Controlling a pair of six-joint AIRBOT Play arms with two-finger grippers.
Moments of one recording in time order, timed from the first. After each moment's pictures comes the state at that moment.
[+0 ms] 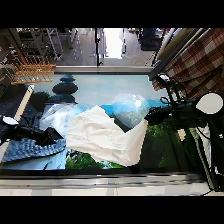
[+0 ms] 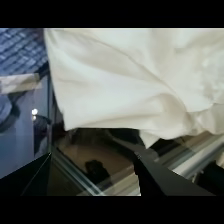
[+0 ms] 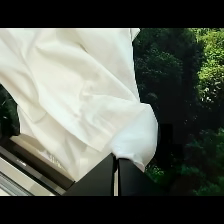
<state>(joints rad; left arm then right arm) 0.30 -1.50 1.02 0.85 -1.34 -1.16 0.17 -1.08 1.37 -1.17 1.38 1.29</state>
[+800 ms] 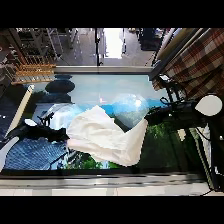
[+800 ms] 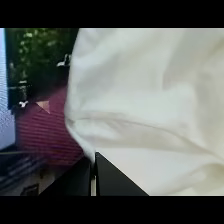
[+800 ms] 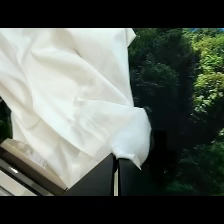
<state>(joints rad) 0.17 -1.60 1.02 0.81 -1.08 -1.11 0.17 -1.05 1.36 -1.21 1.35 1.29</state>
